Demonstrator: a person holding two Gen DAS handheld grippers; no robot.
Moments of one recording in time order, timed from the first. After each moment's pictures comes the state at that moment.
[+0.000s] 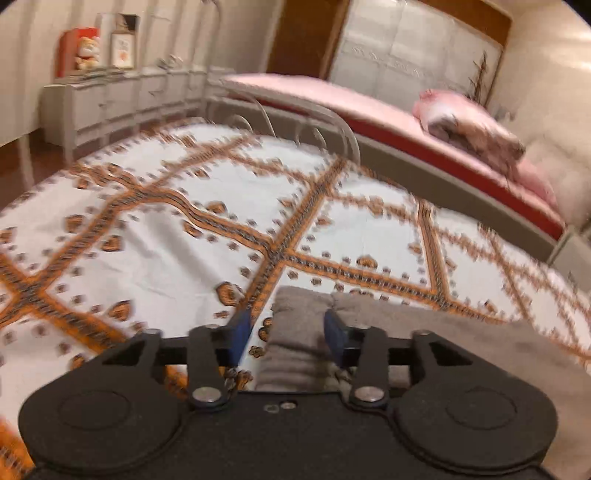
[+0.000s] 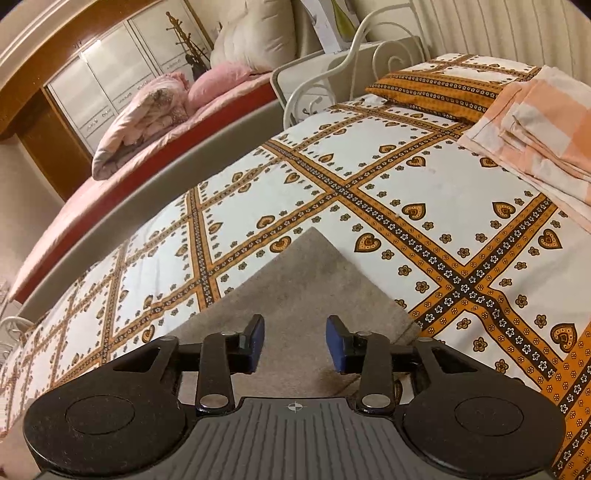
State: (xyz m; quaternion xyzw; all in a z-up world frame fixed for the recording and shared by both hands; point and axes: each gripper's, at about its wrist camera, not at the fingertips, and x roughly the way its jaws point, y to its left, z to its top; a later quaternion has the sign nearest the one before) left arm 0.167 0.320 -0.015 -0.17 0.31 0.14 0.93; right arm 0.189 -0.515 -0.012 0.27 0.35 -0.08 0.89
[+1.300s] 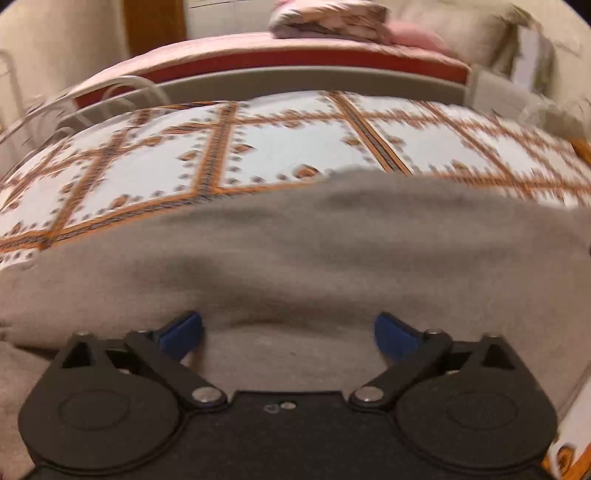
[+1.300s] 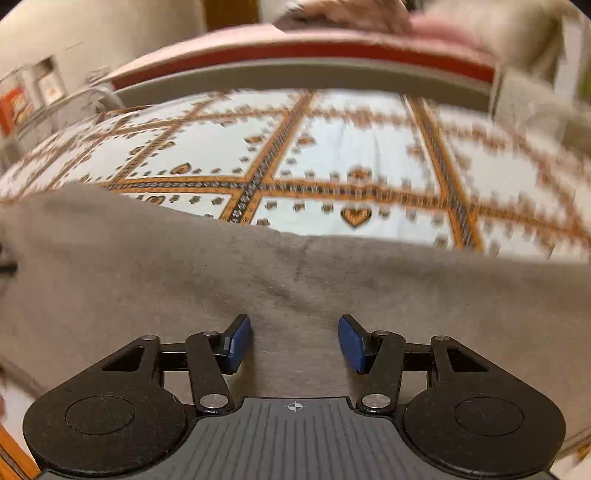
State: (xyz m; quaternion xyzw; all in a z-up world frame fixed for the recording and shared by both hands) left arm 0.237 0.116 -0.056 0.02 0.41 -0.01 0.91; right arm 0.239 -0.301 -0.044 -0.03 0.43 0.15 0.89
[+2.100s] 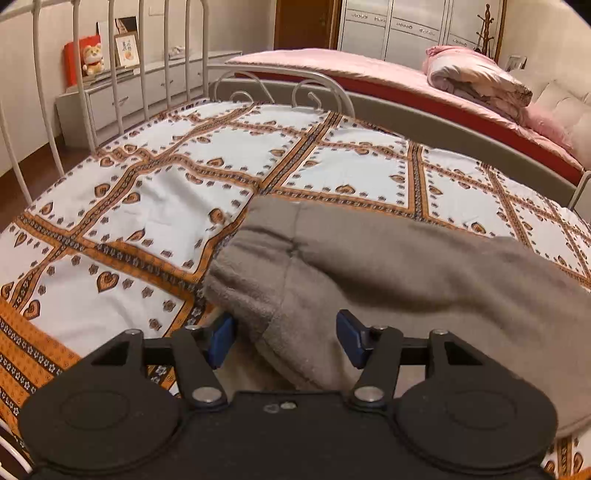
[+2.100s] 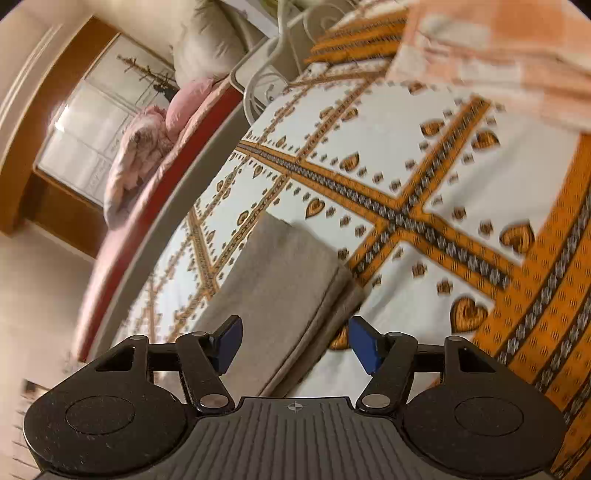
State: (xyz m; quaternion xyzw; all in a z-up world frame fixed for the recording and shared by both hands) left arm 0.141 0.237 -0.018 -0.10 0.38 0.18 0.90; right arm 0.121 -0.589 -0.022 0.45 0.35 -0.05 0.82
